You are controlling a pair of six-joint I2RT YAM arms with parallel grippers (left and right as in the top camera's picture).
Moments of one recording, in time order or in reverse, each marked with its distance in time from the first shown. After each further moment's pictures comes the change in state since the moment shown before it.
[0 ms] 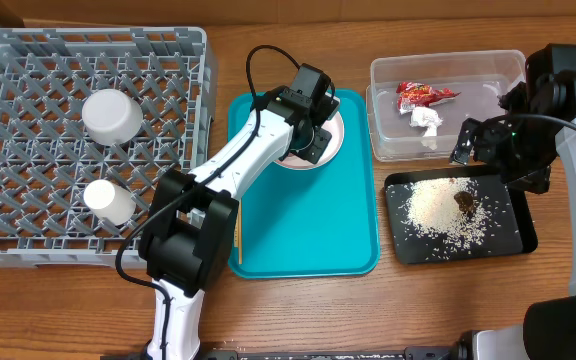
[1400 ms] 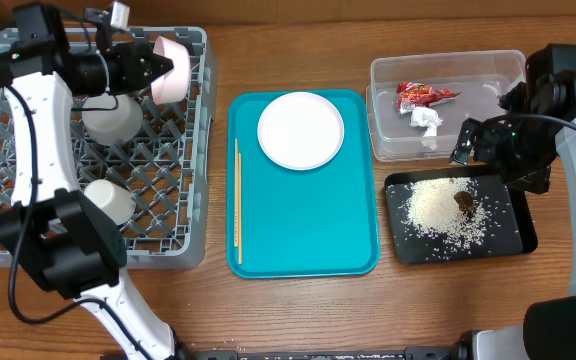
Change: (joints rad) left arm 0.818 -0.043 0.314 -0.277 0.998 0.063; right arm 0.000 0.000 0.000 -0.001 0.000 0.000
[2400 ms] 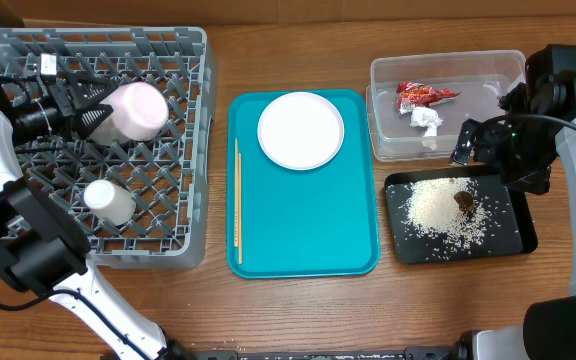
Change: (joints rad) left arm 0.266 0.134 0.000 -0.217 0.157 0.090; right arm 0.000 0.000 0.000 -0.007 0.000 0.000
